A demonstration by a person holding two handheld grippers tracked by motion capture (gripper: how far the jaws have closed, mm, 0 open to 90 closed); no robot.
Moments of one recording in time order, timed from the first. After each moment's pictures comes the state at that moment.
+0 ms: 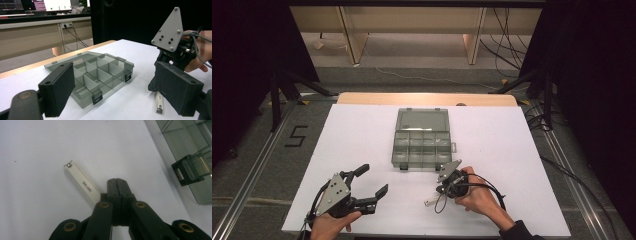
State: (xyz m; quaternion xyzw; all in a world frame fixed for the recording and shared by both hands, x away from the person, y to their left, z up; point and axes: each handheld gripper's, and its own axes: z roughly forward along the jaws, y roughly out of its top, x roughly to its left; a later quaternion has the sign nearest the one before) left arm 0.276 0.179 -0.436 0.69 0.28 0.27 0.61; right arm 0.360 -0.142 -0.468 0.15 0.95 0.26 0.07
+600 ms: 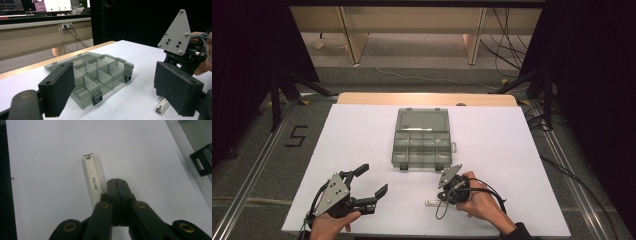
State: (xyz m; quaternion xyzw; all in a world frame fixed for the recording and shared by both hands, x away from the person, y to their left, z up) left arm 0.275 0.180 -0.435 0.69 0.28 0.26 0.62; right arm 0.347 -0.144 -0.468 0.15 0.96 0.25 0.05
